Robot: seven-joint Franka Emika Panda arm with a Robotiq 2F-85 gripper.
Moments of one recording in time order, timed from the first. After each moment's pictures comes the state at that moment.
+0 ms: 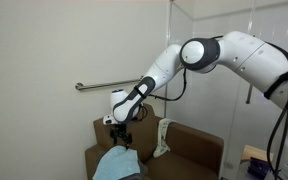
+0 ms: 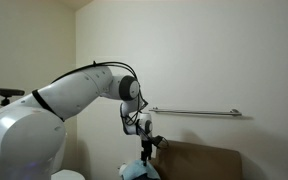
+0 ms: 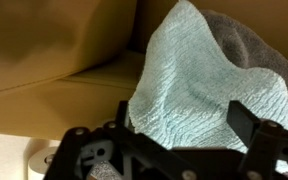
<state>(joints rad) -0.01 0.96 0.20 -1.51 -0.28 2.43 -1.43</state>
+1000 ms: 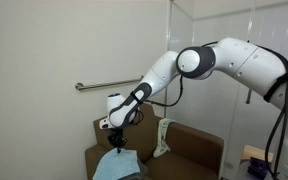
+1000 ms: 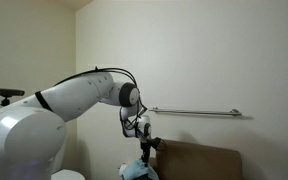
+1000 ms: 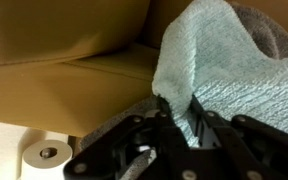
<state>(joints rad) 0.03 1.04 0.19 -1.41 -0.28 2.43 -1.48</state>
